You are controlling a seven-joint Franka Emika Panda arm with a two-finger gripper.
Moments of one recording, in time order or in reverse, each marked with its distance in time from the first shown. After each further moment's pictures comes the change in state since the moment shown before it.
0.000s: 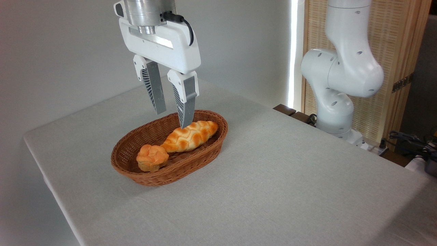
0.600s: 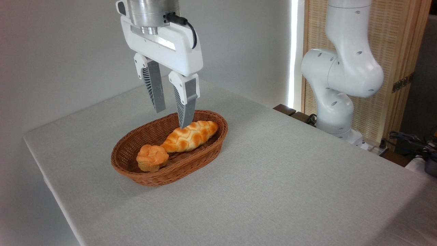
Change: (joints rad) arm -0.007 -0.003 0.027 -0.005 -0.050 0.007 0.019
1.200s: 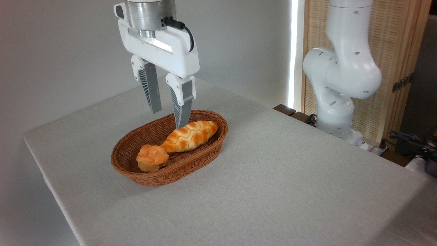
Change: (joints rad) arm -0.141 -0.015 0.117 -0.037 0.000 0.039 -0.027
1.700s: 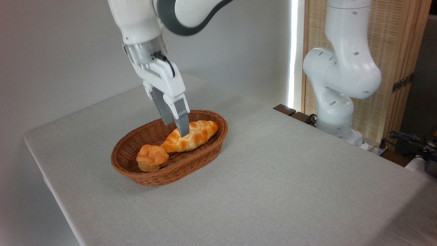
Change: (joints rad) arm -0.005 0.019 -0.203 -0.171 0.082 0.072 -0.093
